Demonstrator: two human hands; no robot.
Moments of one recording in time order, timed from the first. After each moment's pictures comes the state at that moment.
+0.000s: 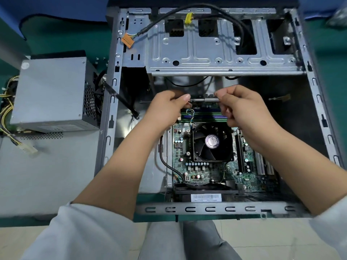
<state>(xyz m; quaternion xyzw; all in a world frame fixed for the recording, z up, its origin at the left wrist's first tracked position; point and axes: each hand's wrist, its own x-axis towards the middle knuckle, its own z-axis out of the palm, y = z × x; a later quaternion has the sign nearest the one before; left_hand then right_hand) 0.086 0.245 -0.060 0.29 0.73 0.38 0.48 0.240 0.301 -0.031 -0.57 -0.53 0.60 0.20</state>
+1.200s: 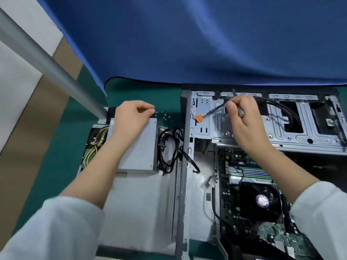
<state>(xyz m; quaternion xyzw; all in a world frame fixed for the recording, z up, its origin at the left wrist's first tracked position) -0.125 0.227 0.021 0.36 0.86 0.31 0.18 0.112 0.345 -0.003 -0.39 -0.80 0.35 0.30</state>
